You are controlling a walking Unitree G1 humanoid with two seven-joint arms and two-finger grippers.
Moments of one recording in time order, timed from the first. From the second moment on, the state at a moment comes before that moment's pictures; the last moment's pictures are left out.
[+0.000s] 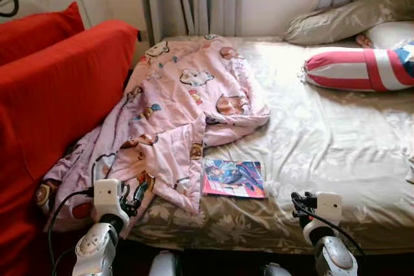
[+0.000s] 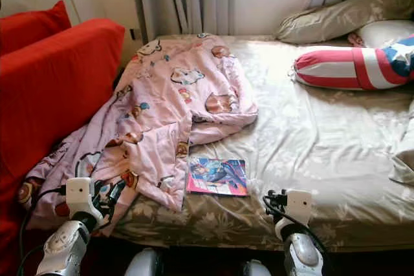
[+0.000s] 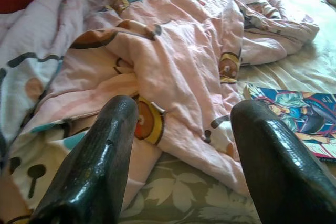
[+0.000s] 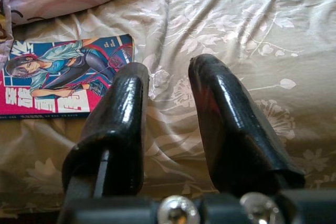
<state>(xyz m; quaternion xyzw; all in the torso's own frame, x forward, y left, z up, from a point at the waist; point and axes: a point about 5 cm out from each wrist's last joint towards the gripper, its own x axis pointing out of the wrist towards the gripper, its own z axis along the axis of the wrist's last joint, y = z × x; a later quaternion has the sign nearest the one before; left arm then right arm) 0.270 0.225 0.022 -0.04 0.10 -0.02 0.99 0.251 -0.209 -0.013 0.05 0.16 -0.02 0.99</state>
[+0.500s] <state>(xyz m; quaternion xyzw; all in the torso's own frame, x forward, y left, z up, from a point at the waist) 0.267 0.226 0.019 -0.05 0.10 -0.02 0.99 0.250 -0.207 -0.013 0.05 0.16 0.00 0.99</state>
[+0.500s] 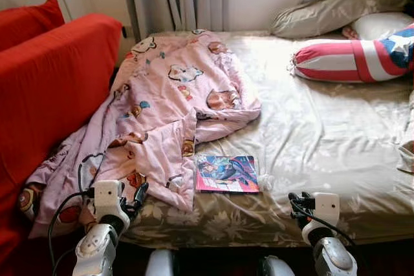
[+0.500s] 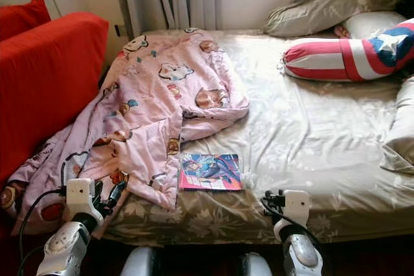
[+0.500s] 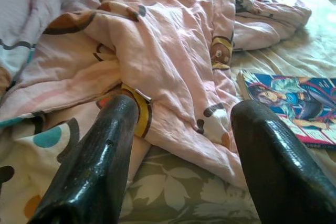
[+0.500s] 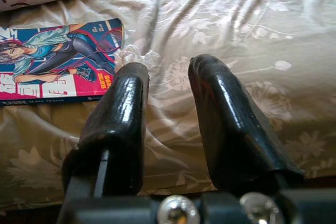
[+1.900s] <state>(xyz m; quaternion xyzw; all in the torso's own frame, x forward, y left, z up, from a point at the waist) 0.273 0.220 0.022 -0.04 0.10 -0.03 0.99 0.253 -0.200 -0.008 0.06 0.14 0.04 0.99</state>
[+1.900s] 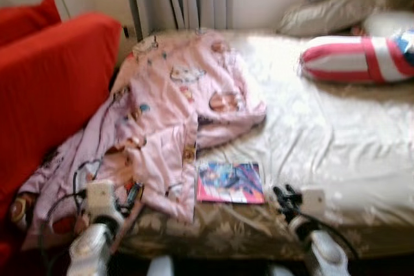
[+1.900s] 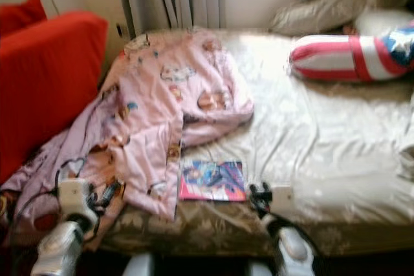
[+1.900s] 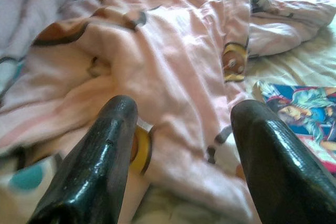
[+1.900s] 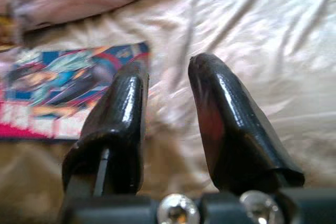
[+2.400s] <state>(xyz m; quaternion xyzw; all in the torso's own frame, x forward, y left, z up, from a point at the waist) 0.279 0.227 0.032 -0.03 0.09 -0.03 1.00 0.273 -0.179 0.004 0.06 0.12 0.08 0.99</state>
